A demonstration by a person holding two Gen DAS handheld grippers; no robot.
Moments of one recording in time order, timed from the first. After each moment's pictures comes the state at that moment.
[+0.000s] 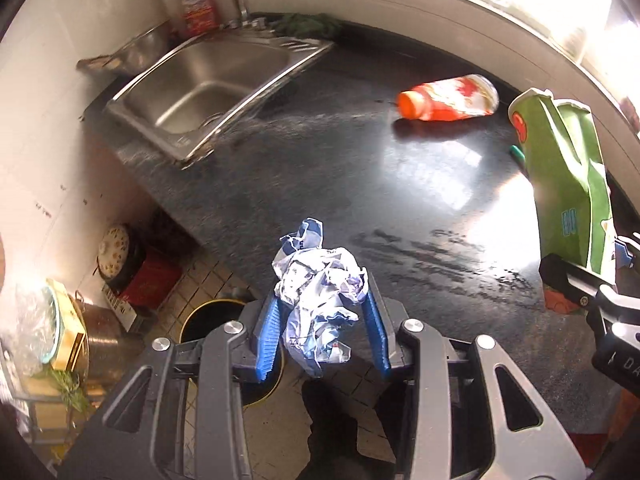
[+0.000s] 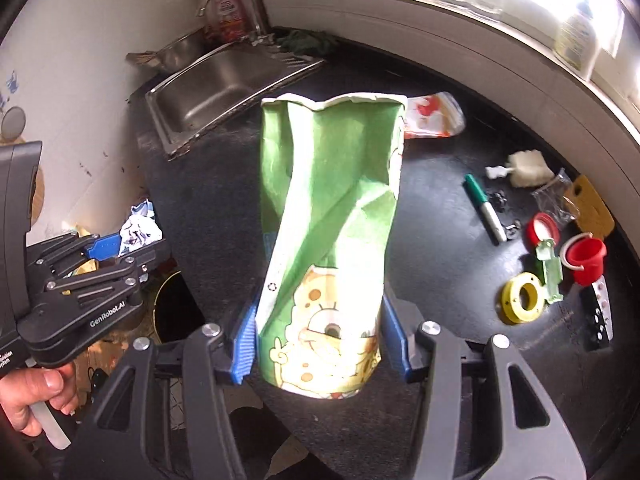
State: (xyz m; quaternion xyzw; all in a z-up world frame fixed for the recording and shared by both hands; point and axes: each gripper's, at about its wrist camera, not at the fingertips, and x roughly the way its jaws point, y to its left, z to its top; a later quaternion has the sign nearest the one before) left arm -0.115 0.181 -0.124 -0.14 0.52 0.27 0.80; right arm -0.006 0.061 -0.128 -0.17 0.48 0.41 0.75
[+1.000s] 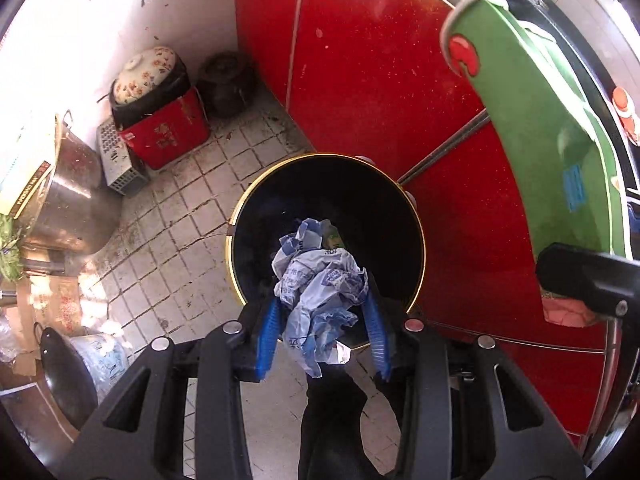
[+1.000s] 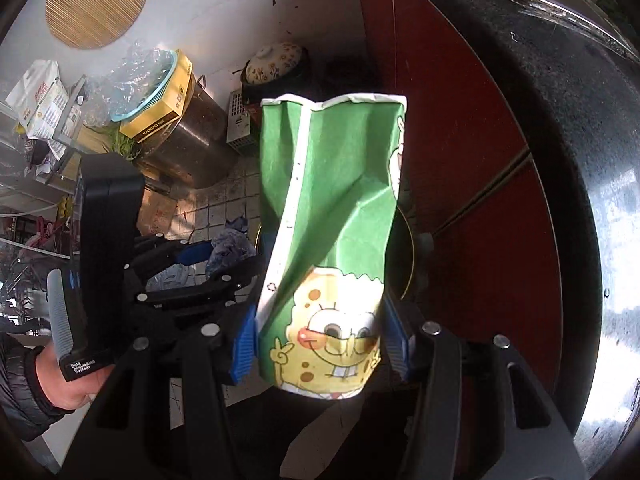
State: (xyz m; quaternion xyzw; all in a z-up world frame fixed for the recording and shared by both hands) left arm -0.340 0.333 -0.350 -0.34 0.52 0.31 0.71; right arm -0.203 0.316 -0.309 -0.34 0.54 0.56 0.54
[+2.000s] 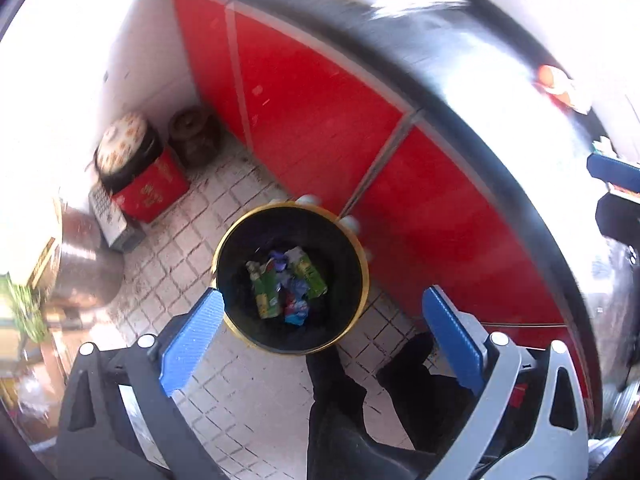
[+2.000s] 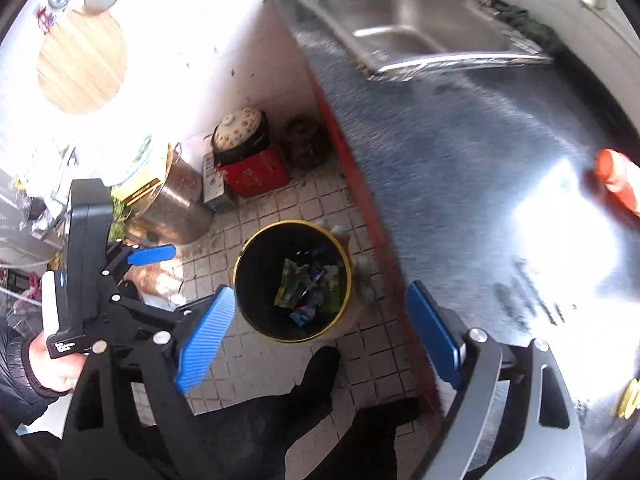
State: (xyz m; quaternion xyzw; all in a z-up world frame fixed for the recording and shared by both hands) left arm -0.279 0.298 -0.234 -0.25 0.53 0.26 0.77; right arm -0.119 0.208 -0.168 -0.24 0.48 0.51 0.67
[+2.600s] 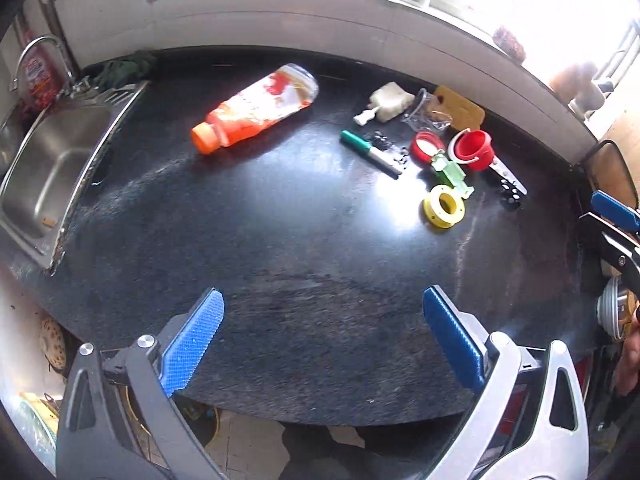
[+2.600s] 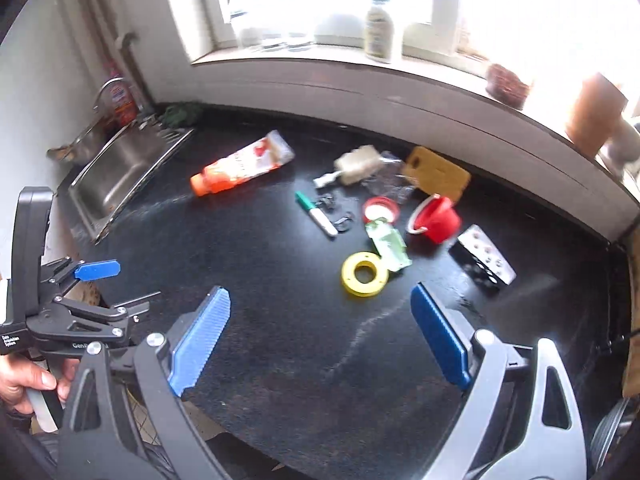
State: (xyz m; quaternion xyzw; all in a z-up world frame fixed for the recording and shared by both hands) left arm 0.006 0.072 -0.106 -0.09 0.55 0.01 0.83; right arm 0.058 -0.158 -0.056 -0.05 0.47 0.19 0.86
